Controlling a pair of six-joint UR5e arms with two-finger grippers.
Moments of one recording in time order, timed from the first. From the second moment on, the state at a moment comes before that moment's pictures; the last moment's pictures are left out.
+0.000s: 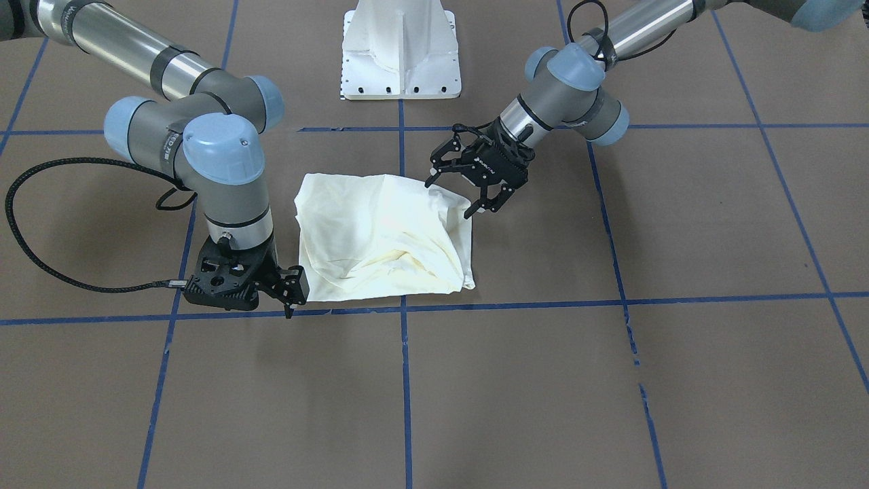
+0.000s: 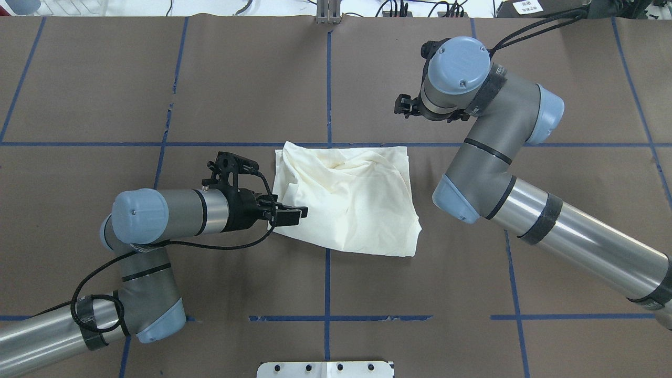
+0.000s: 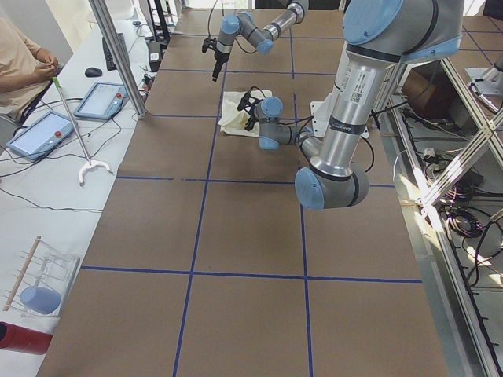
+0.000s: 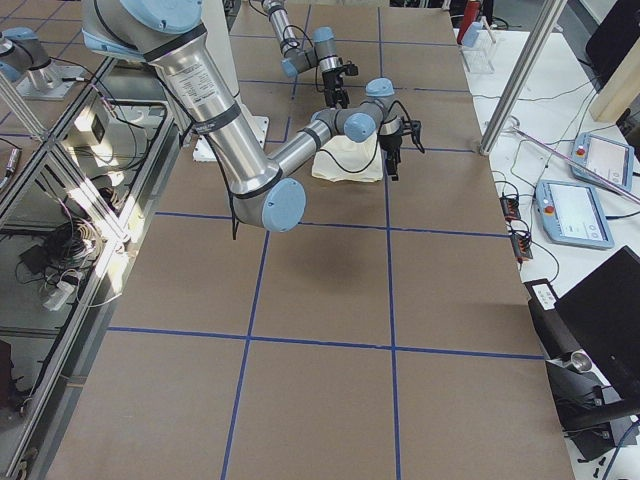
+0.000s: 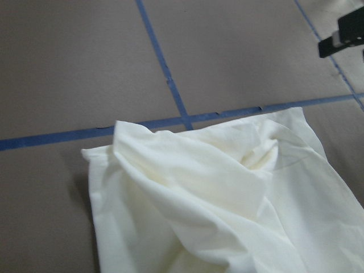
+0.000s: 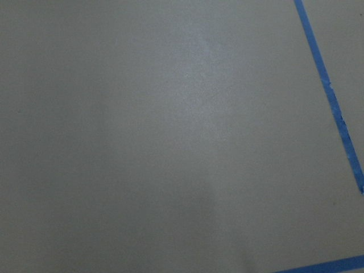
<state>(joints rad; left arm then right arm) -0.44 -2.00 -1.49 -2.78 -1.71 -1.03 0.74 -0.93 1.51 -1.44 1.72 1.18</state>
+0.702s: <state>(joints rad) -0.40 -2.02 -1.41 -3.01 -1.74 -1.03 0.74 -0.95 1.54 -1.44 1.72 1.18</state>
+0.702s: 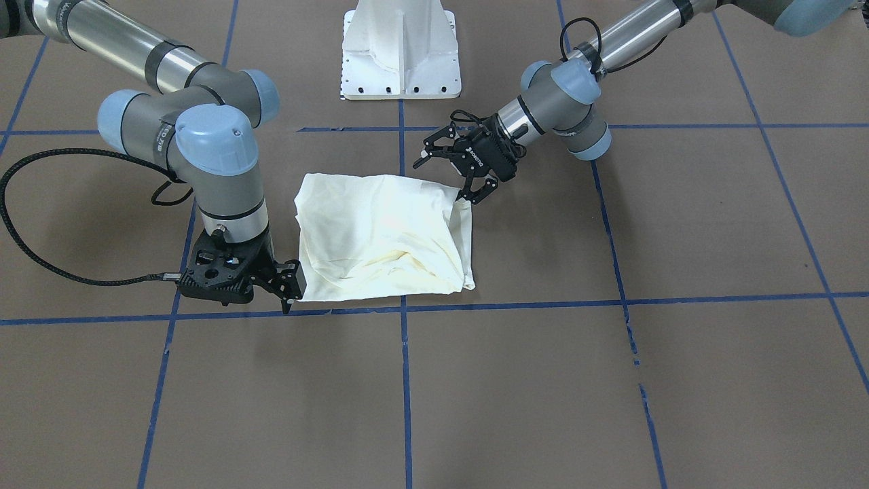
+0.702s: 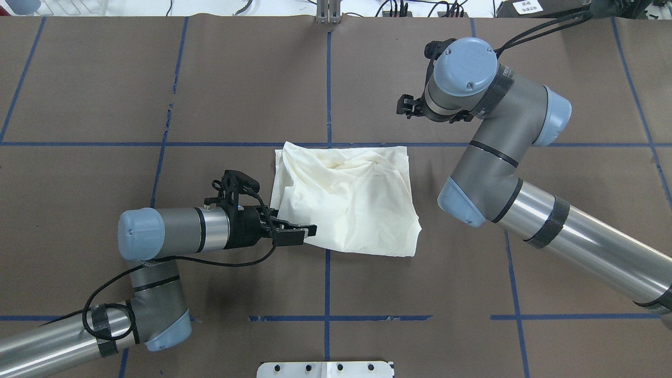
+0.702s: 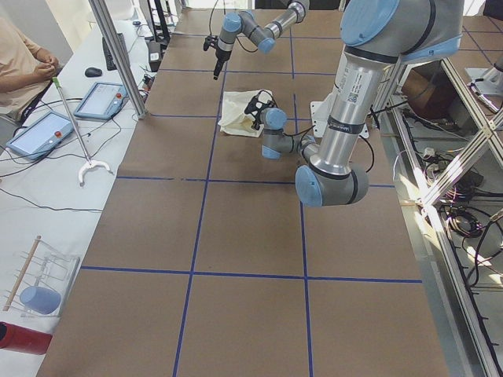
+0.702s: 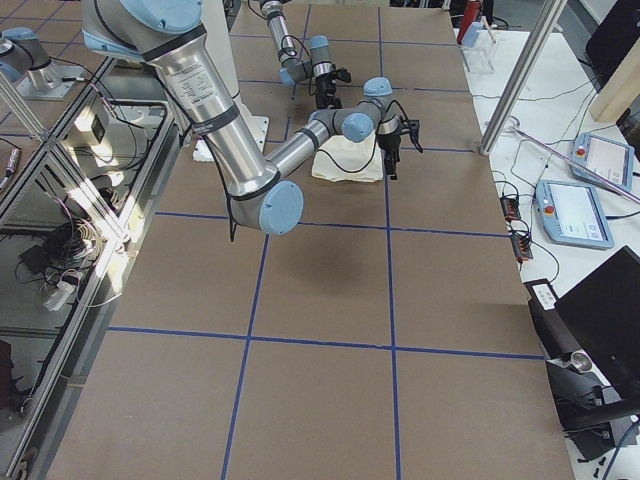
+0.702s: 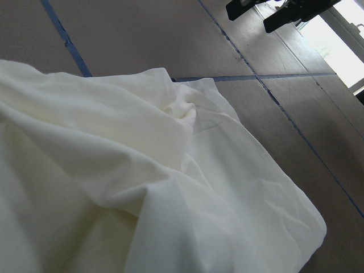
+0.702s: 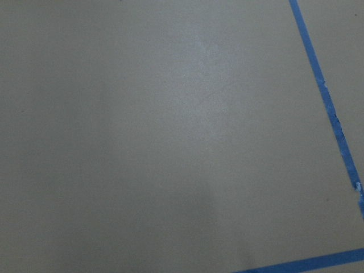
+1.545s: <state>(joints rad) -0.34 -1.96 -1.43 -3.12 -1.89 -1.04 0.74 -0.97 1.55 -1.44 1.72 1.19</state>
